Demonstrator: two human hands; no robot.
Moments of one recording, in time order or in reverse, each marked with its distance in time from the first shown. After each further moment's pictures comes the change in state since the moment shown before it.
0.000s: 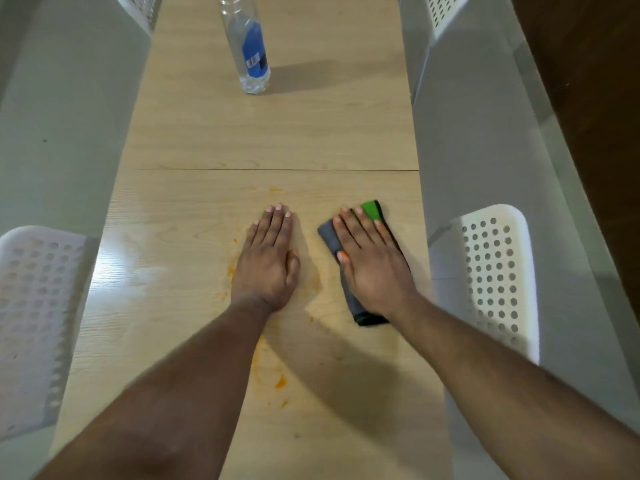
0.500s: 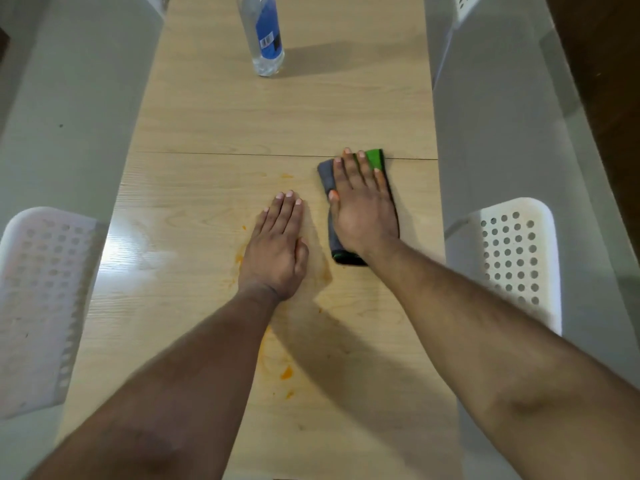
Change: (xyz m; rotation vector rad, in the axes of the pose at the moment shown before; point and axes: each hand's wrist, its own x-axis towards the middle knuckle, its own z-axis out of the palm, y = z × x) left_hand 0.000 -0.003 0.003 0.014 0.021 0.007; right_hand 0.086 -0.024 -0.003 0.035 0.054 0.144
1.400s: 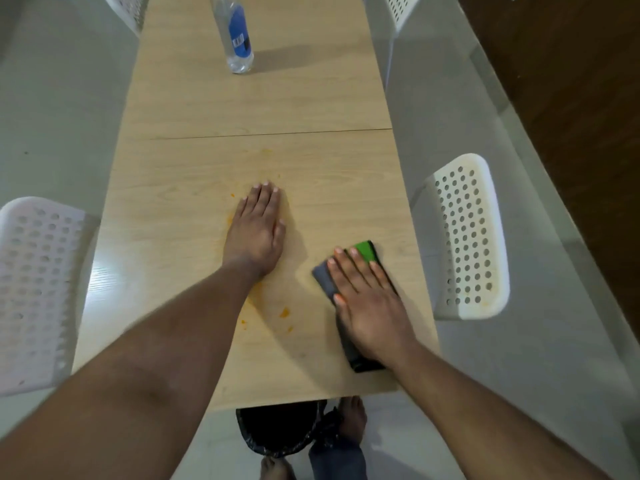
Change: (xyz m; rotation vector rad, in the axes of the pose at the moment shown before) left_hand -0.055 -0.002 -0.014 -0.049 -0.047 0.056; right_hand -0.267 -0.013 0.021 -0.003 -0.056 -0.091
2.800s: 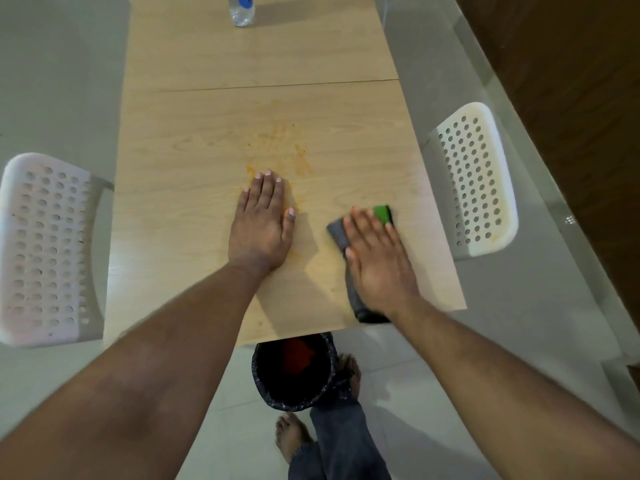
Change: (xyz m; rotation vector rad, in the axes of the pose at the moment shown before) left_hand -0.094 -0.021 0.008 0.017 0.019 0.014; right_hand -0.028 -0.057 0.015 -0.019 0.035 0.181
